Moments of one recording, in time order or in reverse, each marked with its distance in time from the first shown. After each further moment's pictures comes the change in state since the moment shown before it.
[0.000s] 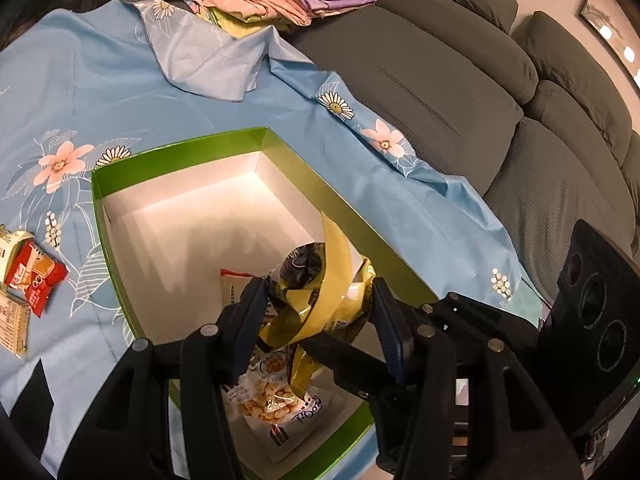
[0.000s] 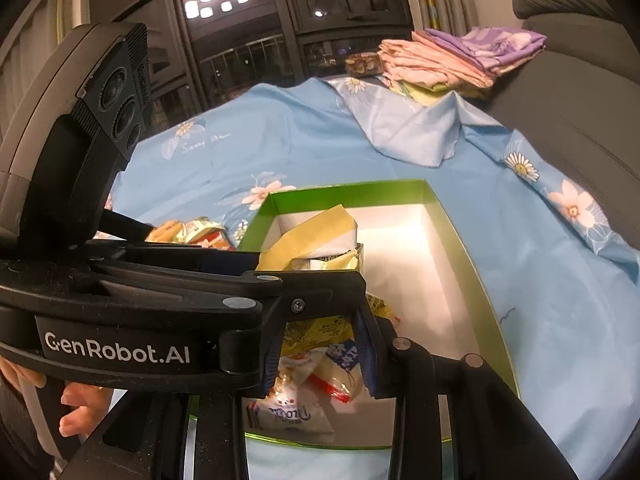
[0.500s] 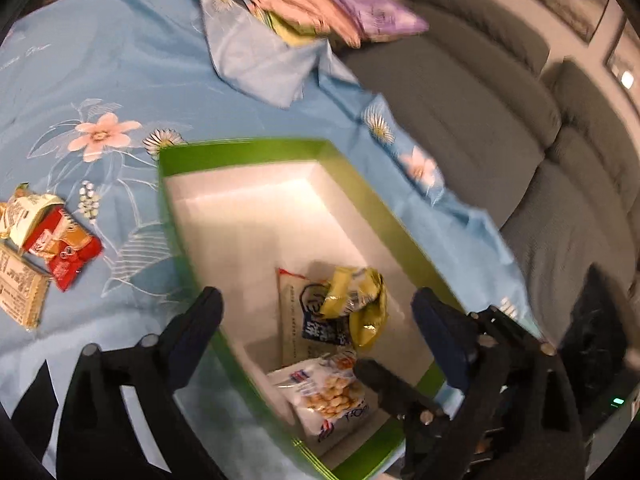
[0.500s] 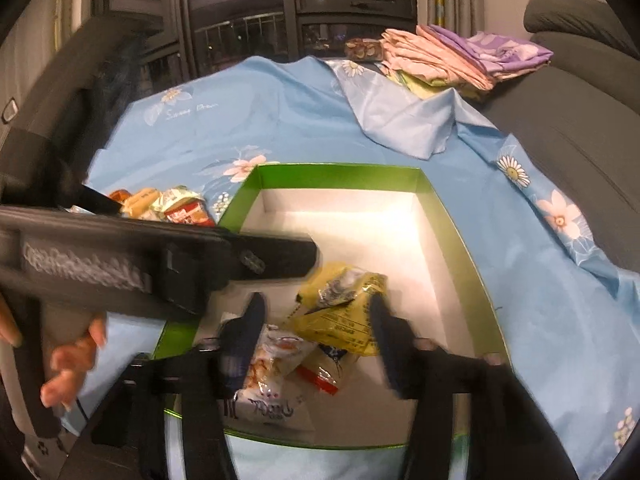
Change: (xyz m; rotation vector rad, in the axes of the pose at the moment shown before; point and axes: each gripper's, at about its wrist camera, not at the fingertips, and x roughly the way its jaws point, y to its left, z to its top) left arm -0.028 0.054 -0.010 -0.149 -0.080 0.016; right arm 0.007 0.021 -0.005 -0.086 0.062 -0.127
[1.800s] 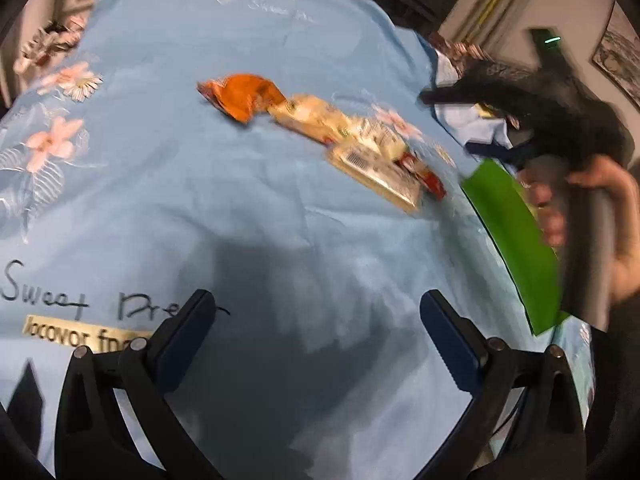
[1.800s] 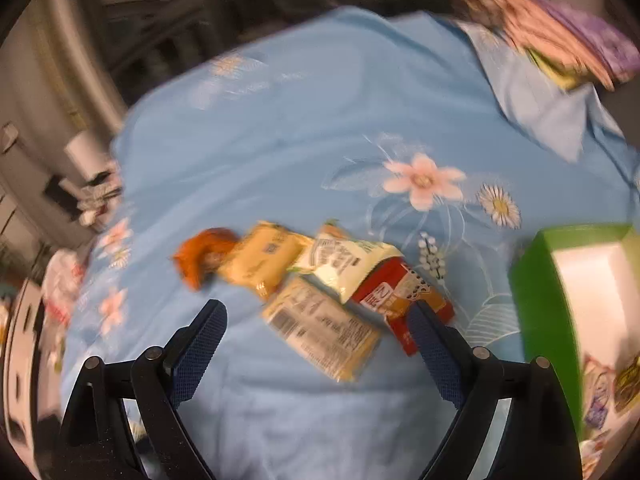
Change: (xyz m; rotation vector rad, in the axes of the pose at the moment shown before) left arm -0.176 0.207 -0.153 -0.285 -0.188 0.358; right arm 0.151 0.214 0.117 0.125 0.235 0.116
